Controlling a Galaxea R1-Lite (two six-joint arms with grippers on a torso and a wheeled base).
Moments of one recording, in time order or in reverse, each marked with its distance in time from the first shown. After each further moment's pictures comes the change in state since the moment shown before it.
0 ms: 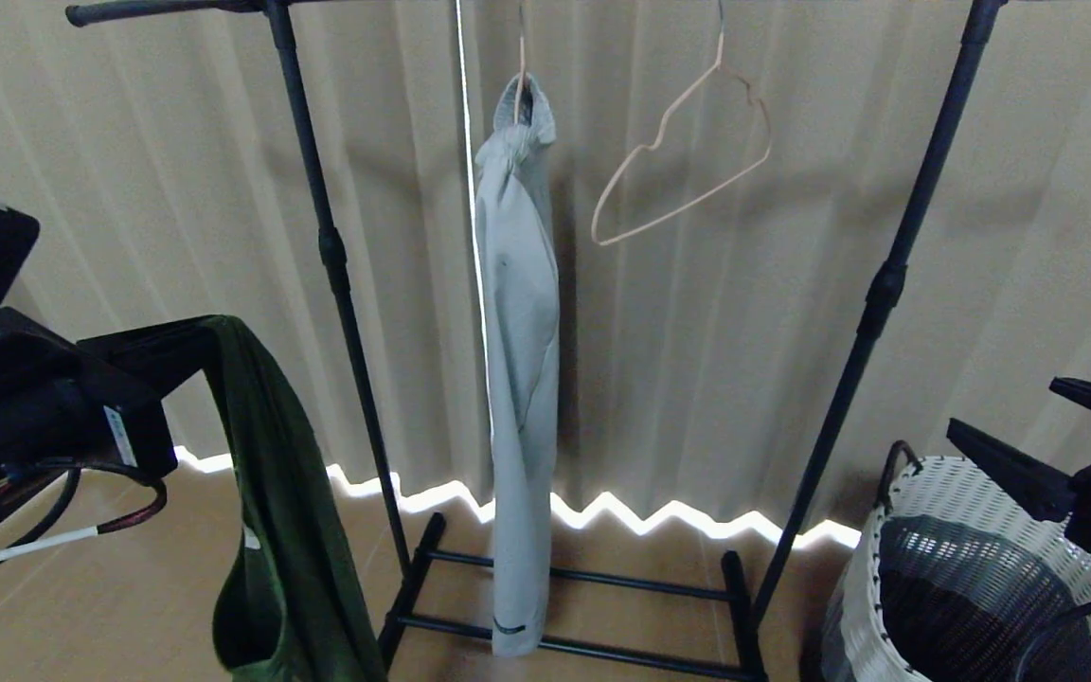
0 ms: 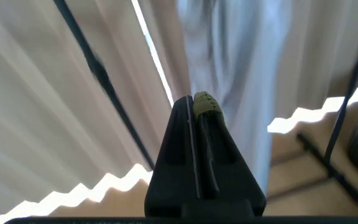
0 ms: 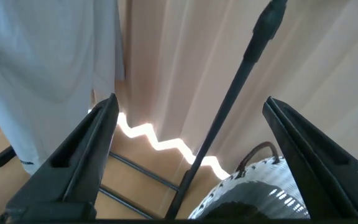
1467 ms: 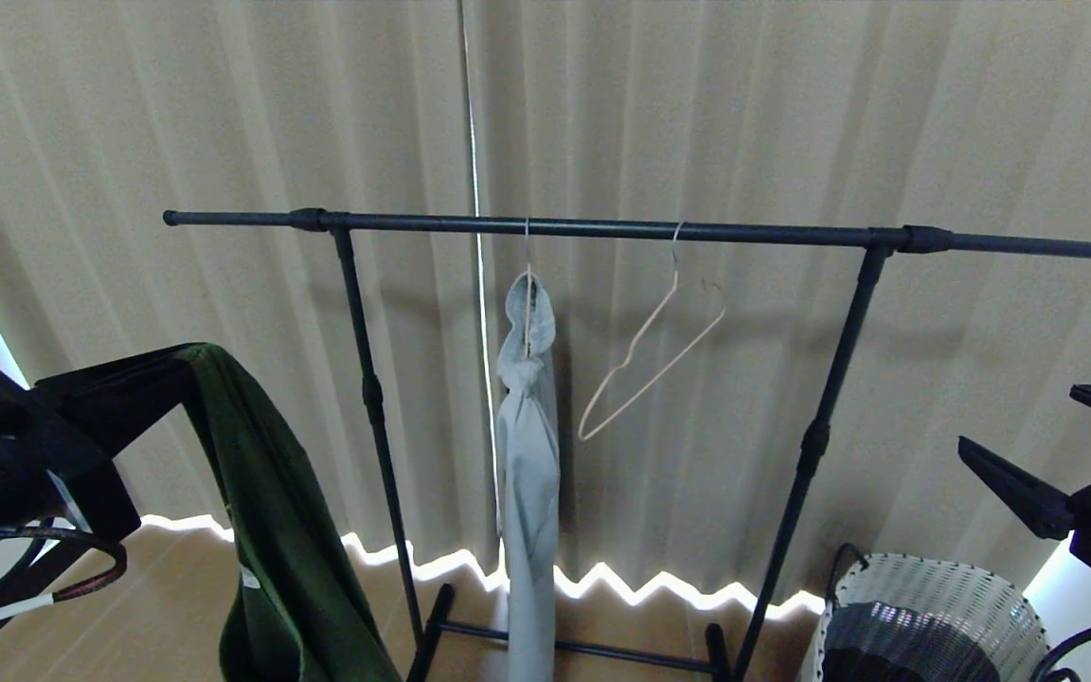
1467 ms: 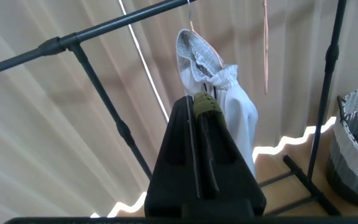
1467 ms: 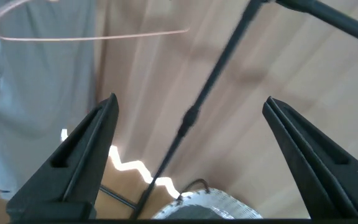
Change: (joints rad) left arm -0.051 -0.093 0.077 -0.003 0.000 -0.001; right arm -0.016 -0.004 0.039 -0.020 -0.064 -0.152
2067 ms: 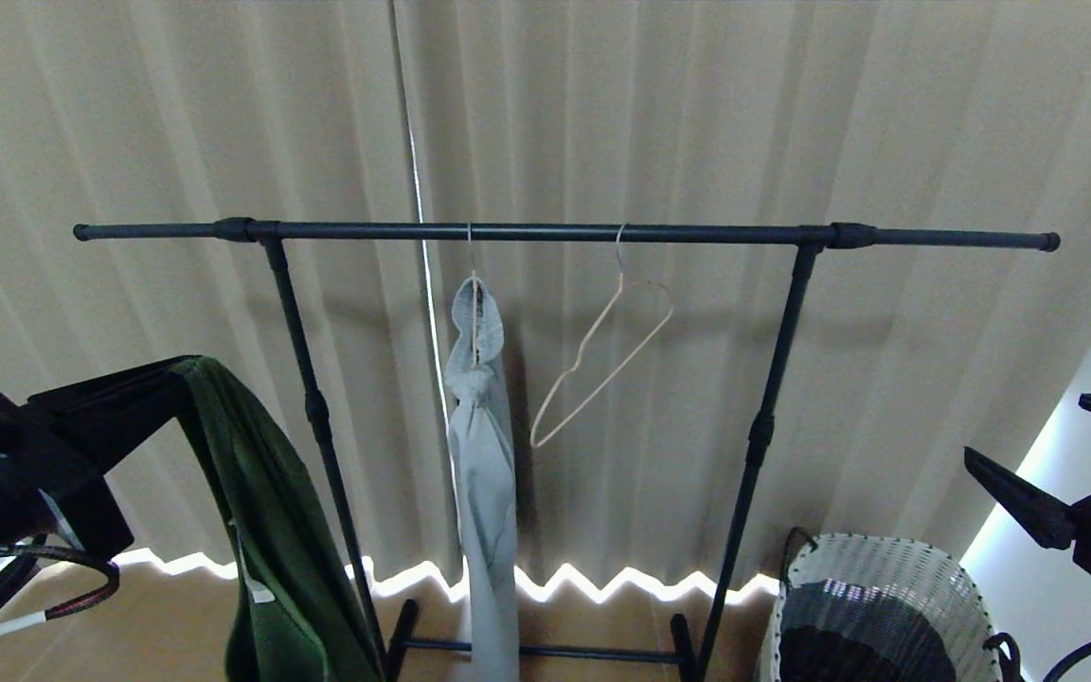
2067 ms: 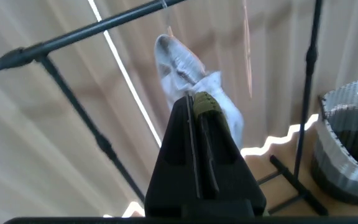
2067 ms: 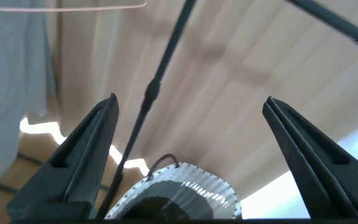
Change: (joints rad) left arm 0.004 -0.017 0.027 -0.002 0.000 0.001; right arm -0.007 -0.003 0.018 0.002 -0.023 -0.039
